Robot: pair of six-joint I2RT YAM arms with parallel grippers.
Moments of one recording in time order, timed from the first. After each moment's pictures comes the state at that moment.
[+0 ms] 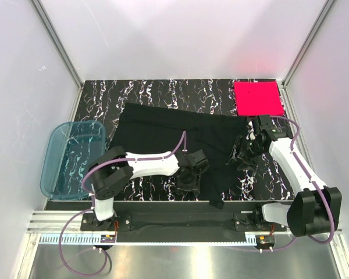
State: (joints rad) left arm -1.11 1.85 1.19 -0.70 0.12 -1.01; right arm 0.13 1.25 0.97 -1.02 -0.34 0.48
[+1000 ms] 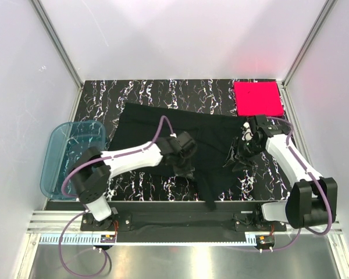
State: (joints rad) left arm -0.98 1.70 1.17 -0.60 0.14 -1.09; right arm 0.13 1.30 0.97 -1.02 -0.42 0.45
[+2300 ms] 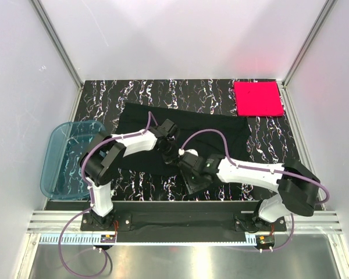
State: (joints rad) left arm -0.67 1.88 1.14 -0.47 0.31 -0.99; right arm 1.07 1.49 0.94 -0.65 0.04 0.67
